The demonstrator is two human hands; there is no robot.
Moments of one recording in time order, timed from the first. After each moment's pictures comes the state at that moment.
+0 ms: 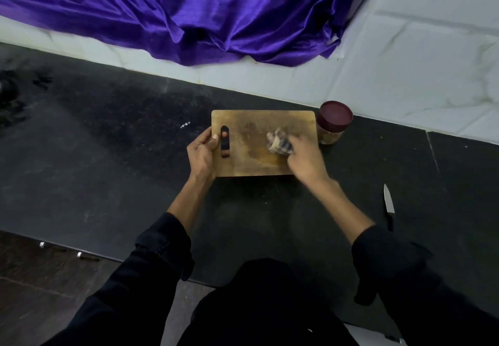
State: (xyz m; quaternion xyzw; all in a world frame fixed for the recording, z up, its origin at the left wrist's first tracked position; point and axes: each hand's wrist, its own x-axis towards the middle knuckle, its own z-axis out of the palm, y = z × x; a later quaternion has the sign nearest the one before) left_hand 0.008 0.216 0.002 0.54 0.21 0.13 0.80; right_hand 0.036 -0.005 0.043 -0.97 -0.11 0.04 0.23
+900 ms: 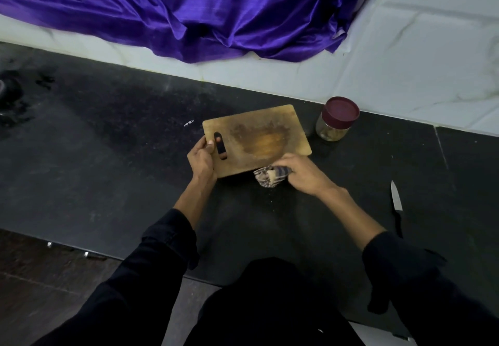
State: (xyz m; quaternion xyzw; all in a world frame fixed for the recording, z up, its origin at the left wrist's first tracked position) left_hand 0.015 0.227 -0.027 0.49 0.32 0.12 0.80; right_hand 0.020 -0.007 0.031 -0.92 -0.26 0.17 0.24
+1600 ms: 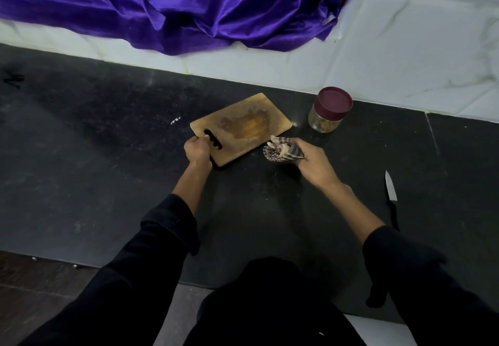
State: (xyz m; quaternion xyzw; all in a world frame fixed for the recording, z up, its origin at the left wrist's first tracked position) left_hand 0.069 0.236 -0.059 0.55 0.41 0.06 0.72; right_hand 0.038 -0.033 0.008 -0.92 -0.10 0.09 0.37
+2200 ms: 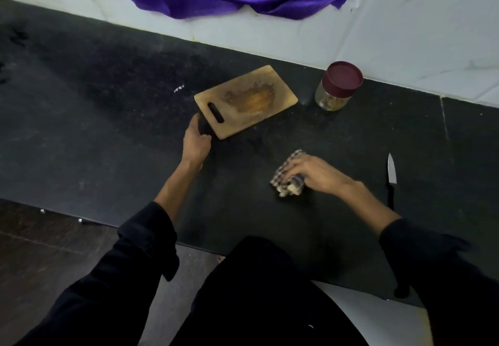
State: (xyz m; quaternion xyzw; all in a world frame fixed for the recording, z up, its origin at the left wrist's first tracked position) left_hand -0.009 0.234 -0.046 0.76 0.26 0.00 0.60; right_hand 0.002 -0.070 -0.012 -0.89 -0.36 0.25 0.12
